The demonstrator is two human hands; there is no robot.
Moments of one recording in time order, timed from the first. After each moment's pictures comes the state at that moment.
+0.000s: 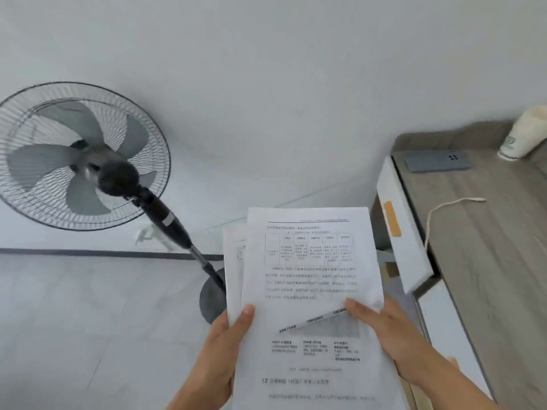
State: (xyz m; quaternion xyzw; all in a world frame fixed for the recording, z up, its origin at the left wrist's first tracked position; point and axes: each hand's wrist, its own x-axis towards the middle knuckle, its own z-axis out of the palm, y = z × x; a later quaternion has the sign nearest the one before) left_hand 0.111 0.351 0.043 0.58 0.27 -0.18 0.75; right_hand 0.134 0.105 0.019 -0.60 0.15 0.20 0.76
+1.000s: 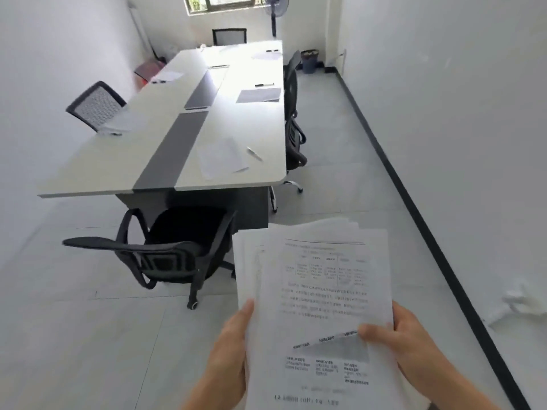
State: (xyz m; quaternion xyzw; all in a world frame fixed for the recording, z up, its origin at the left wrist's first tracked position) left_hand -0.201 0.874 0.031 0.18 0.56 0.38 0.71; right_hand 0.050 0.860 0.006 -0.53 -0.33 0.65 0.43
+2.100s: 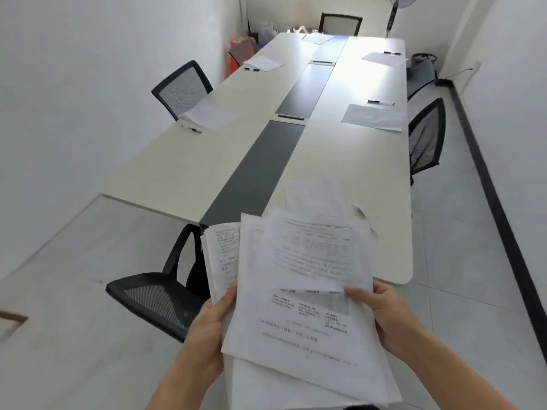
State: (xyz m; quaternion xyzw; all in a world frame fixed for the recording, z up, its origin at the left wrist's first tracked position) left_hand -0.472 1.263 0.018 0.07 0.51 0.57 0.65; right_hand -0.220 1.356 0.008 -0.51 -0.30 0.73 0.34
